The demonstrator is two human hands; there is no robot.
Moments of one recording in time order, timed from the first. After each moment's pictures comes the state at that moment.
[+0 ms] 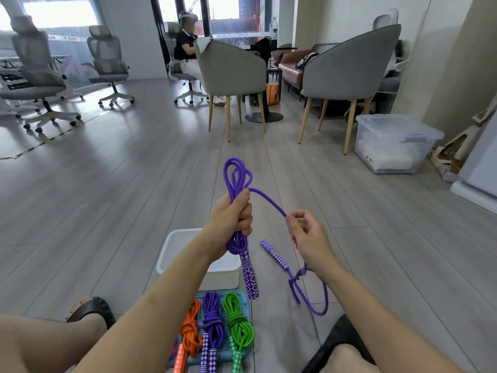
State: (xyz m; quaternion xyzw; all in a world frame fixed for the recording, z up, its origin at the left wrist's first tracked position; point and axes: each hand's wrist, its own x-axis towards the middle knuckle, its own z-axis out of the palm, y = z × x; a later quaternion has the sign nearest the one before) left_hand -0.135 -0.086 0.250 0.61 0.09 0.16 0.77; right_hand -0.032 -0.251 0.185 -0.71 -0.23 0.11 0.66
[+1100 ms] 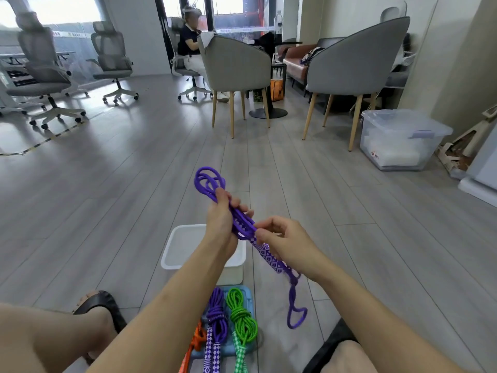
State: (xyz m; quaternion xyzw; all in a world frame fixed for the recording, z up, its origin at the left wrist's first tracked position) left_hand -0.118 -0.083 0.227 0.38 0.20 0.31 0.85; right_hand -0.068 -0.229 0.206 -0.70 -0.33 0.23 0.59
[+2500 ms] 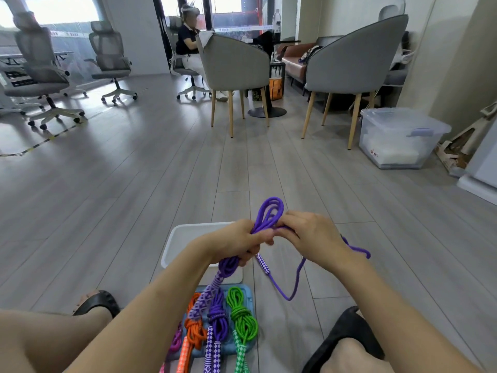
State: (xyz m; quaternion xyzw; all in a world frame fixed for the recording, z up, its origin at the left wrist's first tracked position) left_hand -0.145 -0.083 0.228 0.80 0.11 -0.12 0.58; right_hand -0.020 -0.259 0.195 -0.81 -0.52 -0.18 0.21
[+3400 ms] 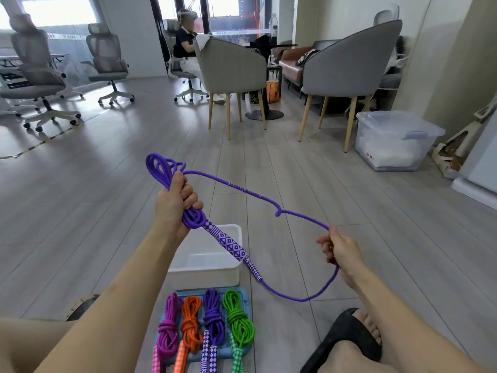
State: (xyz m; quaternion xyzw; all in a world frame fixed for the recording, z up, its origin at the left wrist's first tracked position) left_hand -0.150 0.000 0.249 0.43 0.13 0.35 0.82; right_hand 0.030 -0.307 0.113 -0.71 -0.06 0.15 0.69
